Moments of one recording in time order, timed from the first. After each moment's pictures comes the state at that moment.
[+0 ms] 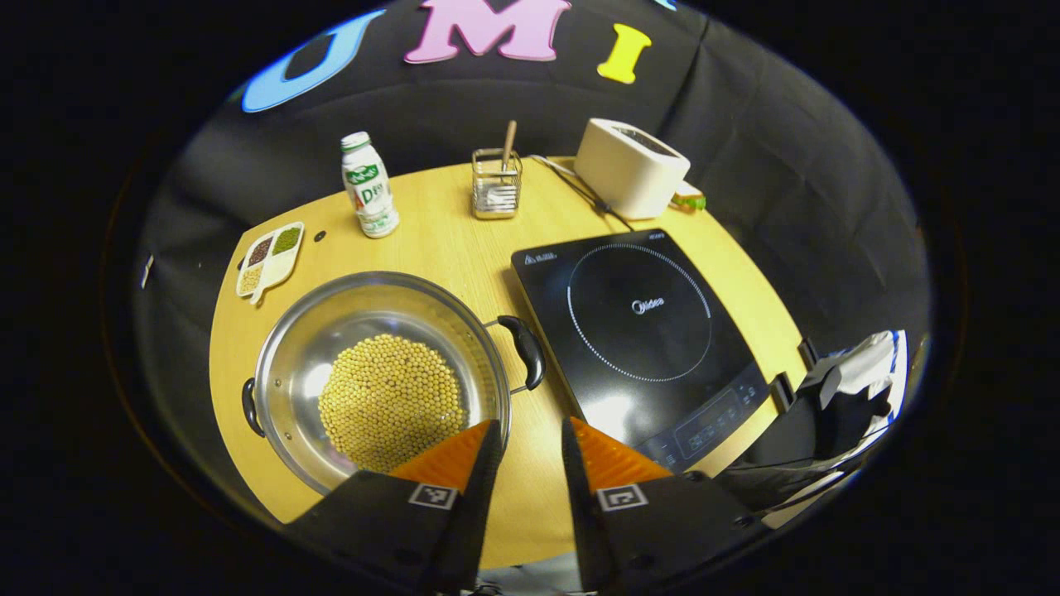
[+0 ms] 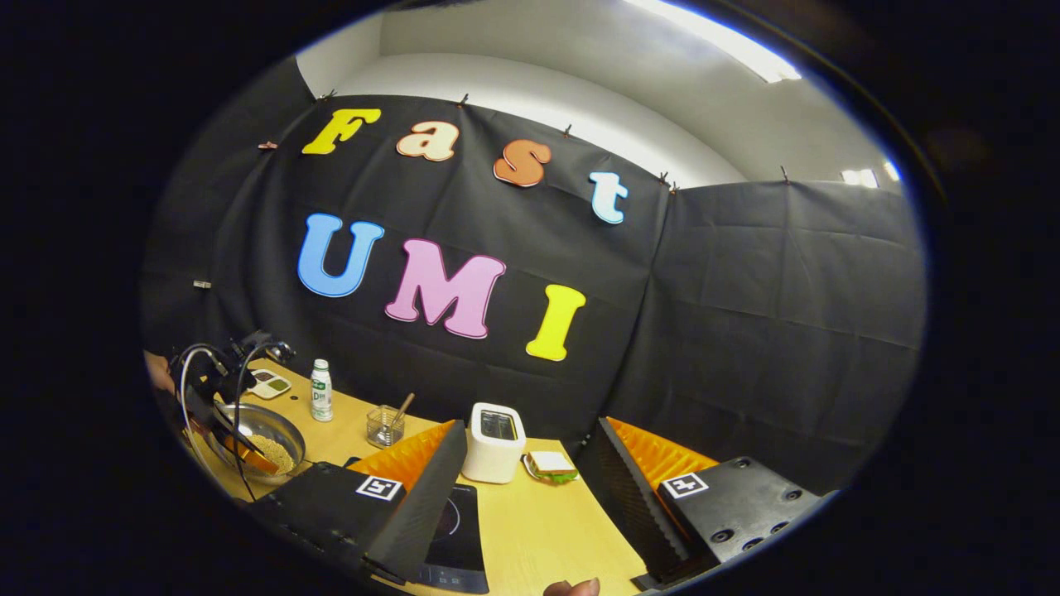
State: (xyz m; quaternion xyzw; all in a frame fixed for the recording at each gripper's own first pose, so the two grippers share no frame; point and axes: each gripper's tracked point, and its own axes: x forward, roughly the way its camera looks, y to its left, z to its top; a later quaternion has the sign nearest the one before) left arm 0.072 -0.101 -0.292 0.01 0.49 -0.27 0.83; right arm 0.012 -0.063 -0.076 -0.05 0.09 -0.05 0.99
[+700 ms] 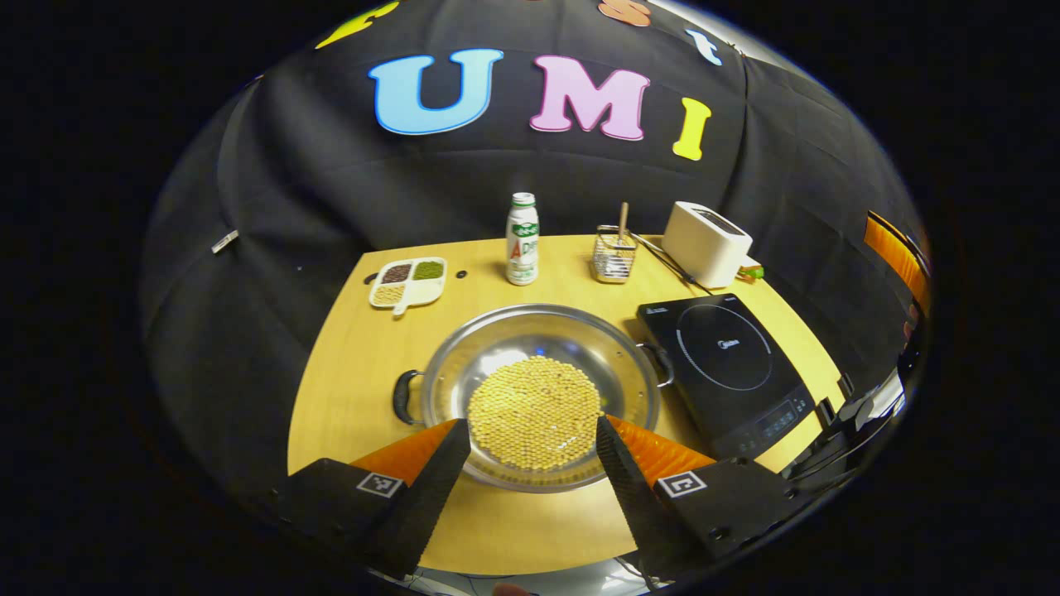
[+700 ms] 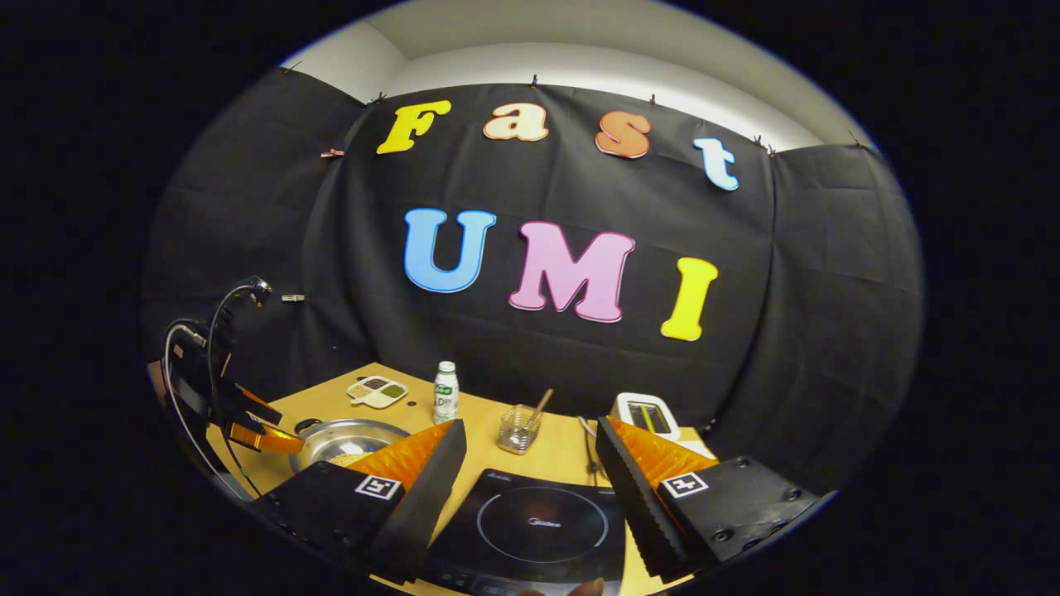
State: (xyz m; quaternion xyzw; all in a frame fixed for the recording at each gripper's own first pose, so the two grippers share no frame) left arm 0.078 0.078 -0.272 0.01 0.37 -0.14 0.92; right arm 0.058 0.122 -0.129 0.03 0.15 0.12 0.98
